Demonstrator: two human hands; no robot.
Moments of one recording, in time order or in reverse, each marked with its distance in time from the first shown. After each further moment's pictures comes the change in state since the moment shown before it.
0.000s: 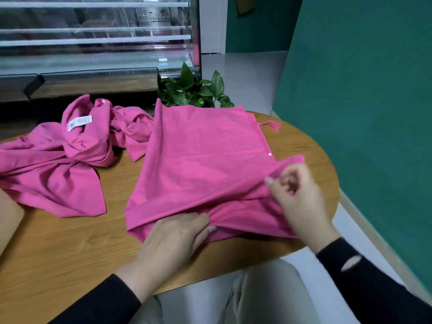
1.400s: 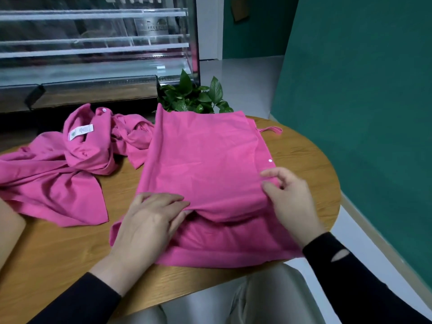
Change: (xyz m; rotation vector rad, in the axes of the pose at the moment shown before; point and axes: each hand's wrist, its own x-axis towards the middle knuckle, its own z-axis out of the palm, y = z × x) left_hand 0.008 -0.040 -0.028 0.146 0.171 -0.085; right_hand 0.012 -0.004 0.028 0.084 0.033 0.131
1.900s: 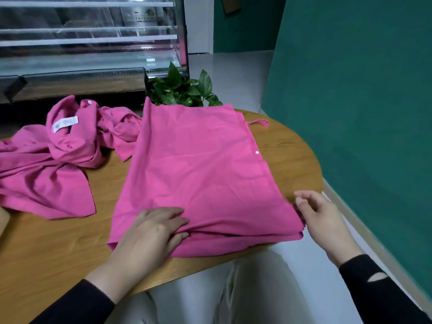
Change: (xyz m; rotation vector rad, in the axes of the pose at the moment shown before) left_hand -0.032 0.009 0.027 -0.082 -0.341 0.038; right_hand -0.039 0.064 -0.084 -0.054 0.009 0.278
